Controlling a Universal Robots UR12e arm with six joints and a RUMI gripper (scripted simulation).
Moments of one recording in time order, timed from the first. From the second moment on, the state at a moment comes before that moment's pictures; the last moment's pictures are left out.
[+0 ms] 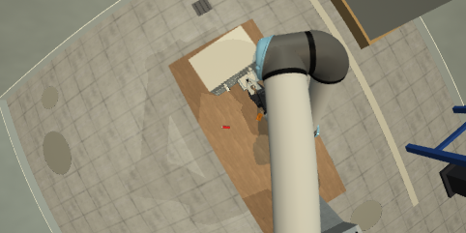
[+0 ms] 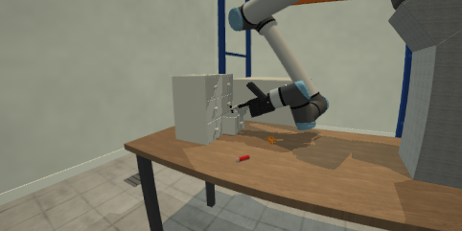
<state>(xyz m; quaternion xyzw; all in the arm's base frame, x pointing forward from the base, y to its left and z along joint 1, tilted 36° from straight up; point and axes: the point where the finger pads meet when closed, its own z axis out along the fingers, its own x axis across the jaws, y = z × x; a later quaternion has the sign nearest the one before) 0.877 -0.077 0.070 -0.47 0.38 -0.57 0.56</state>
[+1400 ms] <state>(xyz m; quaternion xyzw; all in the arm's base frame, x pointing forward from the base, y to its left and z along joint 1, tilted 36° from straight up) 0.877 -0.077 0.070 -0.47 0.38 -0.57 0.56</state>
